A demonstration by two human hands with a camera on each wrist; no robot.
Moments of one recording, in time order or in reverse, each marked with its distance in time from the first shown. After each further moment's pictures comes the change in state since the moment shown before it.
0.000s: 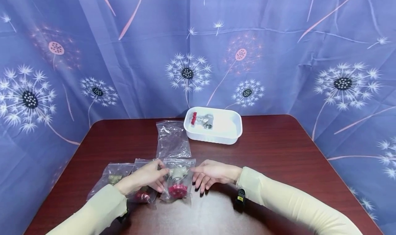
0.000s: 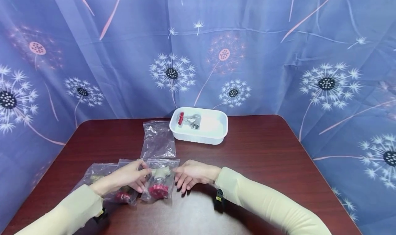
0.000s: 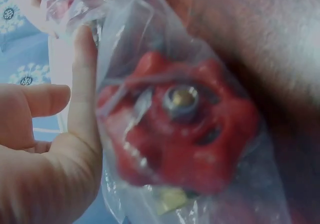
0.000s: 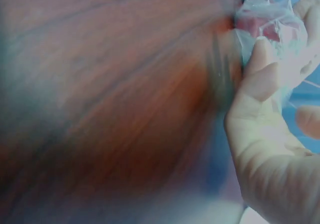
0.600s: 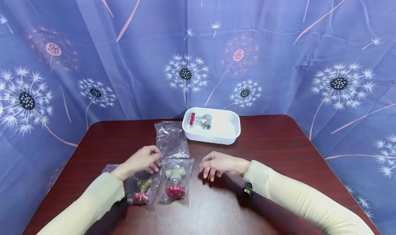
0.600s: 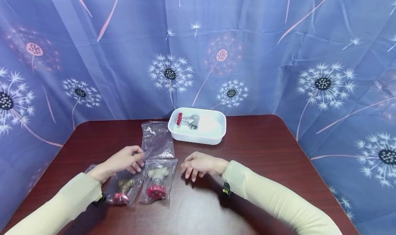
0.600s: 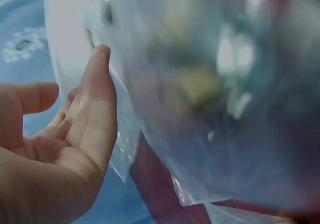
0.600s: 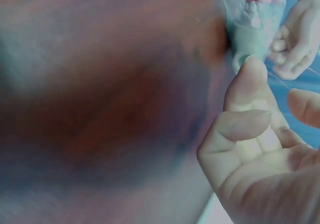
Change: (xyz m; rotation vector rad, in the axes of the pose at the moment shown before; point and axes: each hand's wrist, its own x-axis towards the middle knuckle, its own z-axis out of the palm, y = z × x) left_hand 0.028 0.017 -0.037 0.181 0.111 0.102; right_hand -0.018 -0.017 -0.027 -0.234 0.123 -0.034
